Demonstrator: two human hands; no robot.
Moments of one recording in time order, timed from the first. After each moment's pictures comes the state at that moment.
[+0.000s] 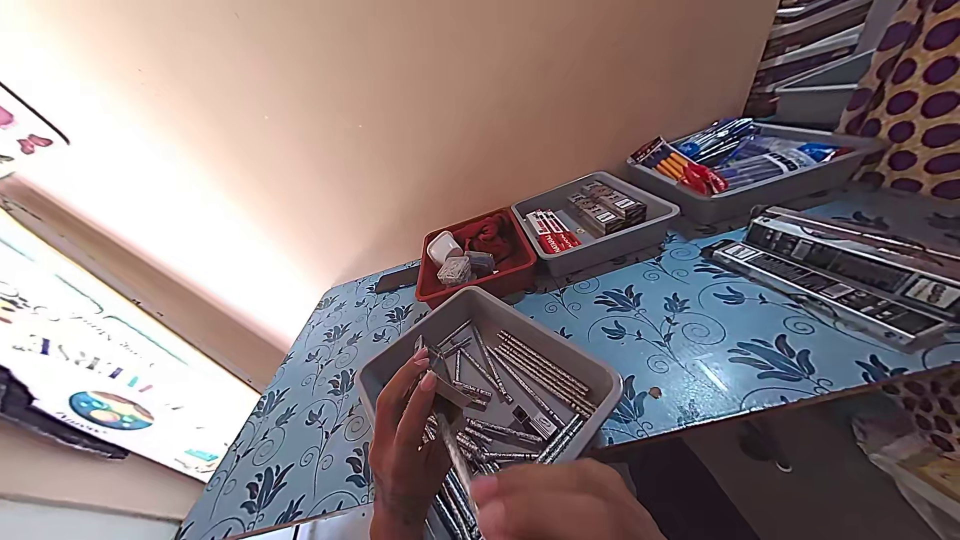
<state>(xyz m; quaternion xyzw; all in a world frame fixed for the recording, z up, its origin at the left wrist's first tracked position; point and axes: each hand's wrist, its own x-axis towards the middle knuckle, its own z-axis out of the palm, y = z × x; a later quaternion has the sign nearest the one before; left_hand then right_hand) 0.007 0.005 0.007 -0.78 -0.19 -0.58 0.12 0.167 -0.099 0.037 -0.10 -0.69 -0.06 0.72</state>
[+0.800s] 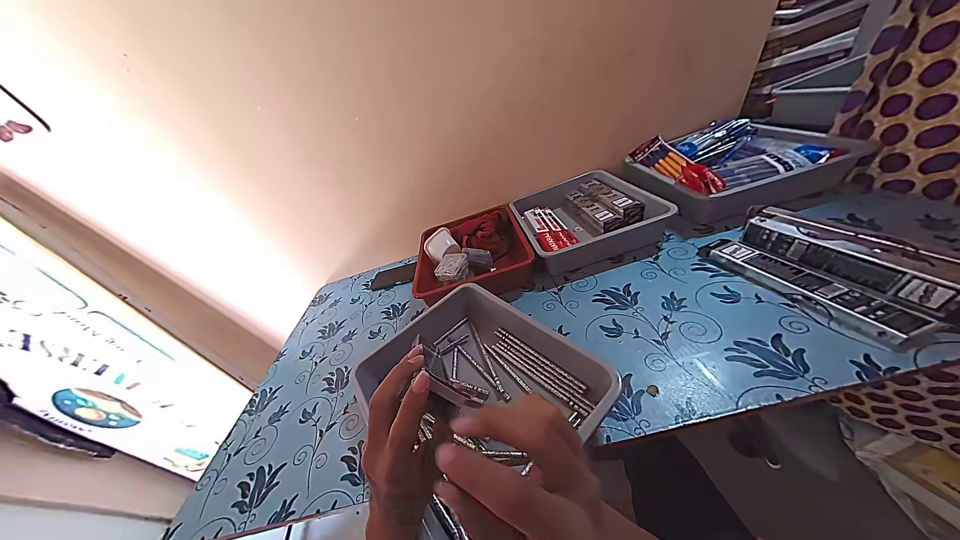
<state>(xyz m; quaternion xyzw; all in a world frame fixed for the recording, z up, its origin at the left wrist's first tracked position) 0.007 -0.001 0.008 -0.78 -0.20 -0.59 0.09 0.147 -0.065 0.023 -0.25 -0.63 -0.17 0.72</state>
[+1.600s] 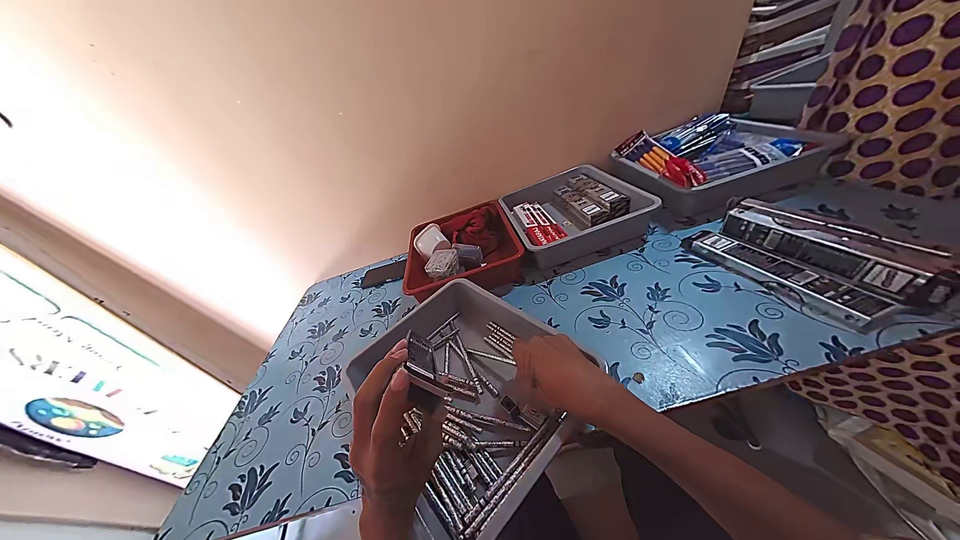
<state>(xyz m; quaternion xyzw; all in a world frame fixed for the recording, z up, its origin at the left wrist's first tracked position) 0.005 0.001 0.007 -0.77 -0.22 -0.59 0.12 0.224 -0.016 0.057 -0.63 -0.75 0.20 -0.01</state>
